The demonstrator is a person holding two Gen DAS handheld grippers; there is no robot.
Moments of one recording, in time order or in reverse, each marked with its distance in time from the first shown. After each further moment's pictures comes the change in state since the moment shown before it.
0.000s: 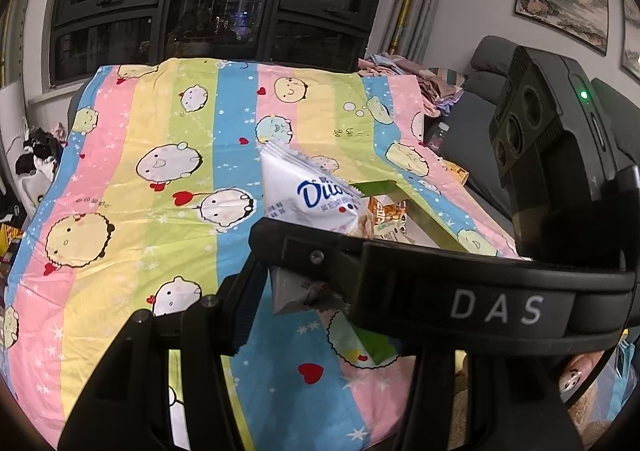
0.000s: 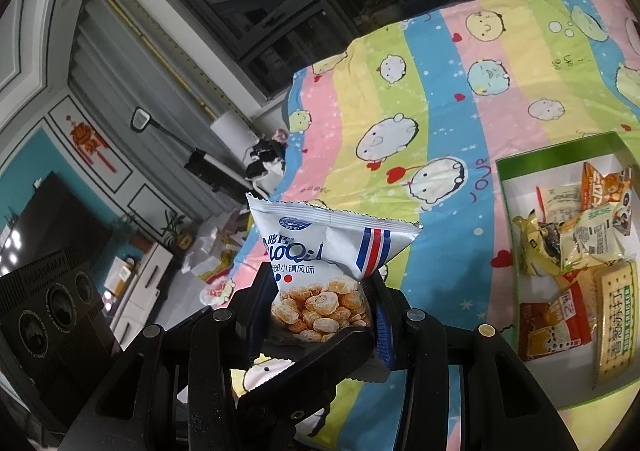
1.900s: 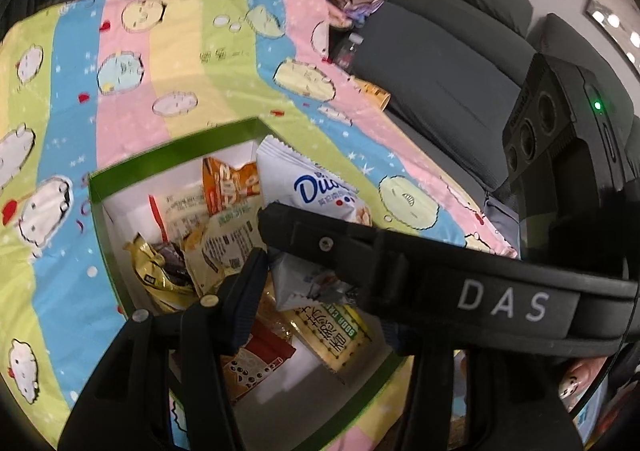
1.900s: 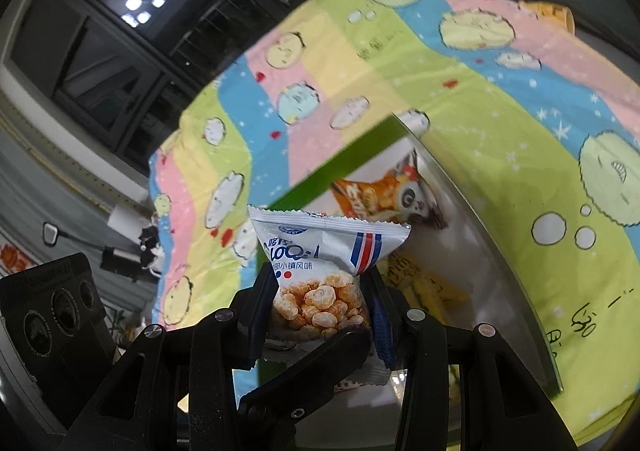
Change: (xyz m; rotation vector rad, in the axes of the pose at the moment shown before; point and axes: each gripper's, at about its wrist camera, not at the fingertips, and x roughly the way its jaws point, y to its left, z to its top) left arm 0.174 -0.105 0.020 0.105 0.313 -0.327; right arm -0.064 -0.183 0.016 0.375 -0.112 -0.299
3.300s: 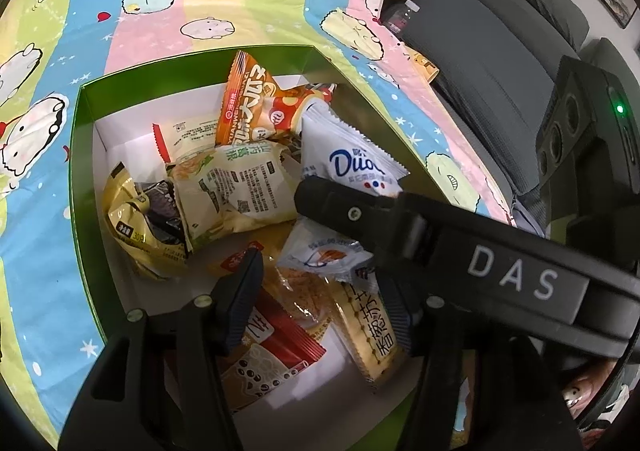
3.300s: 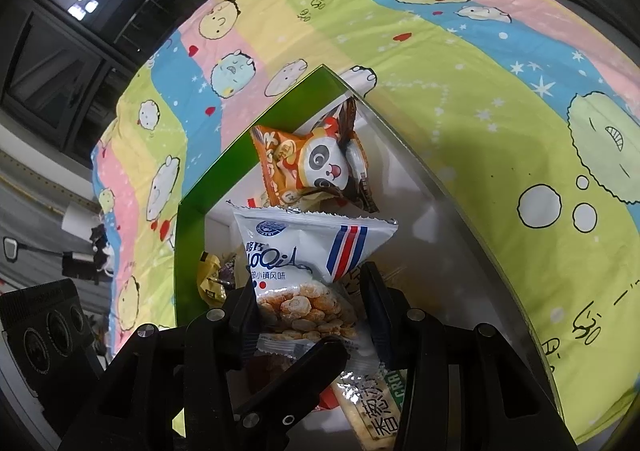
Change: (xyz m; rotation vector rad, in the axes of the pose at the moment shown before) left arm 0.050 0.034 -0.015 -0.169 0.130 0.039; right arm 0.043 -0.029 0.003 0.072 0.092 -0.163
